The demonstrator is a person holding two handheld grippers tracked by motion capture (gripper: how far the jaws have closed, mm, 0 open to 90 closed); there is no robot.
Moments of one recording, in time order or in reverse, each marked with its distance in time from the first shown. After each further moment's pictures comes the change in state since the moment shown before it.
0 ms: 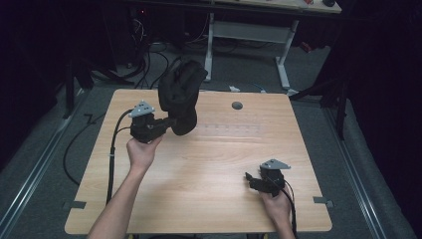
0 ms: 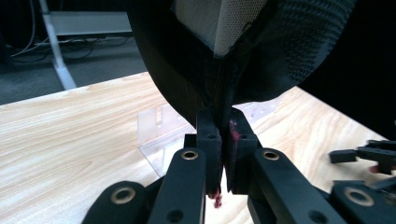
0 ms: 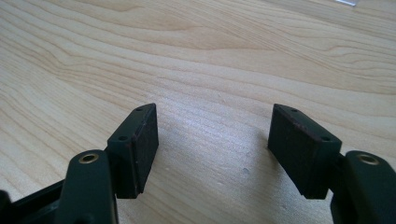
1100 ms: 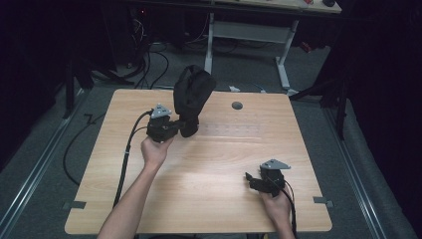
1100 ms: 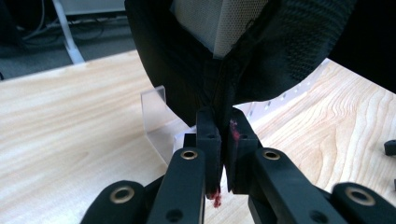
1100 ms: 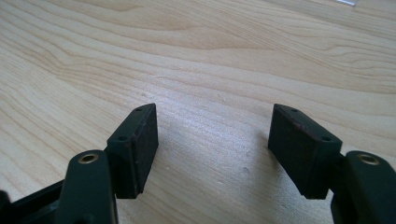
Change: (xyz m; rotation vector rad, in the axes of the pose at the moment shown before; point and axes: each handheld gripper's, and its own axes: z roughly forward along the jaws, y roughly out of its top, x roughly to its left) left arm 0.006 -0.023 0.051 0.092 0.049 0.015; right arm 0.000 0.000 0.000 -0.001 -0.001 0.003
